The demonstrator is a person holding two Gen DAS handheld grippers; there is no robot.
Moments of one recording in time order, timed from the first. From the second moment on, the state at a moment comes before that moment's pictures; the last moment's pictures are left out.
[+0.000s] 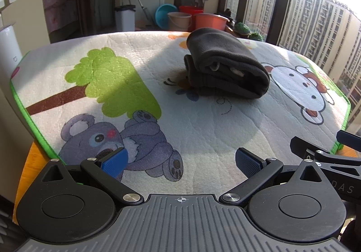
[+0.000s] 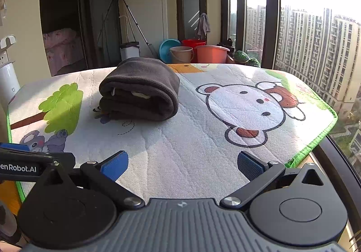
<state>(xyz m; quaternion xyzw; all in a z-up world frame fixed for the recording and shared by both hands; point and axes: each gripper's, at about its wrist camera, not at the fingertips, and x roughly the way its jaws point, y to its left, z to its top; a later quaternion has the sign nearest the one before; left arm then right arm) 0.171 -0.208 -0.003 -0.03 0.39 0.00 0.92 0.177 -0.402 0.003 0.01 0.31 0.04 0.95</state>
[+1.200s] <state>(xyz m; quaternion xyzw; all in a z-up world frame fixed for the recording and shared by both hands) 0.170 -0.208 -0.007 -0.03 0.39 0.00 0.92 0.178 -0.400 -0.001 0.00 0.31 0.04 0.95</state>
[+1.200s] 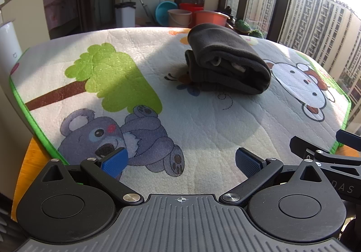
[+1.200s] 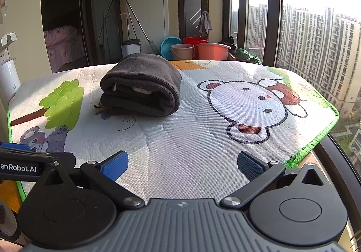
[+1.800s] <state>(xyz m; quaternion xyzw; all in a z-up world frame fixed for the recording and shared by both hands) 0.169 -0.209 -0.008 -0.03 0.39 -0.01 0.92 0.177 -0.402 0.002 0.01 0.30 0.04 0.95</state>
